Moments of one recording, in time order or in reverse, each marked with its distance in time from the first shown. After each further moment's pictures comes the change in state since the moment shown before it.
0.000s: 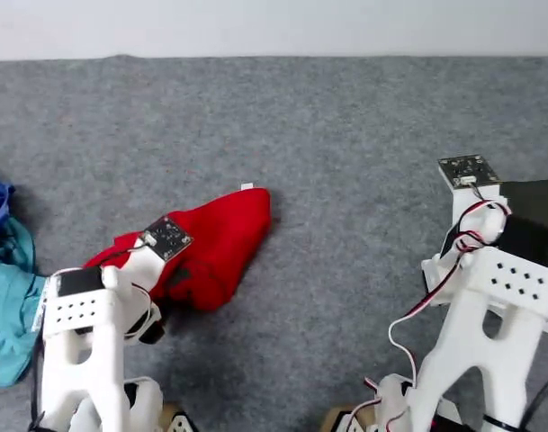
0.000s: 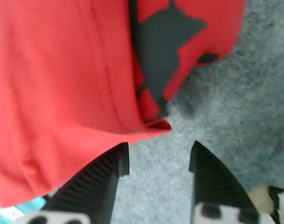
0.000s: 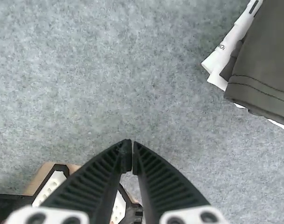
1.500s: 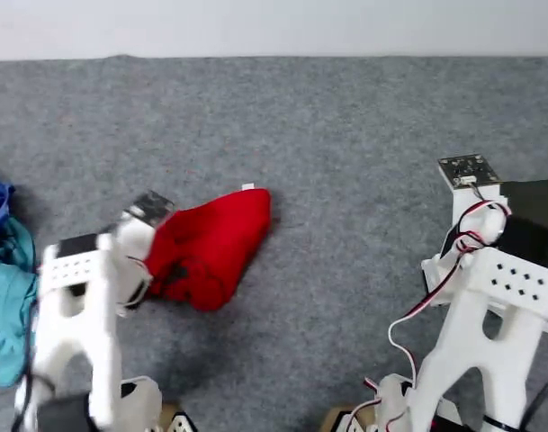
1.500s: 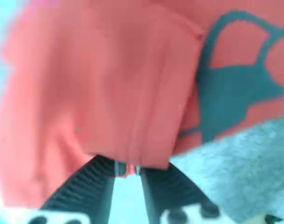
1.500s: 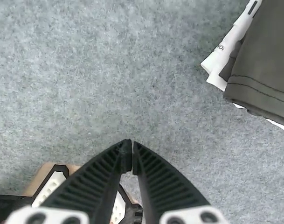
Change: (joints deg) left arm -2.5 15.1 -13.9 0.0 9.0; right arm 0.0 -0.3 0.0 0.0 0.0
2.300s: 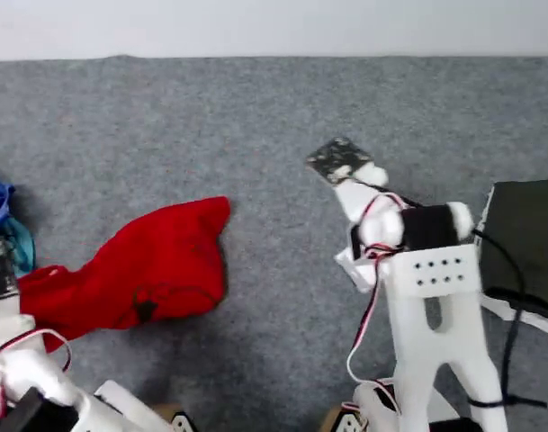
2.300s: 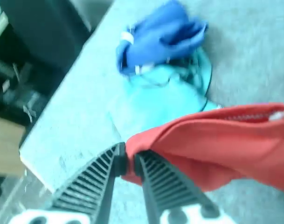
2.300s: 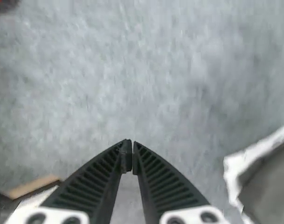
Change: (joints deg) left arm -42.9 -56.6 -6.2 15.1 6.9; right arm -32.5 1.1 -3.4 -5.9 0.0
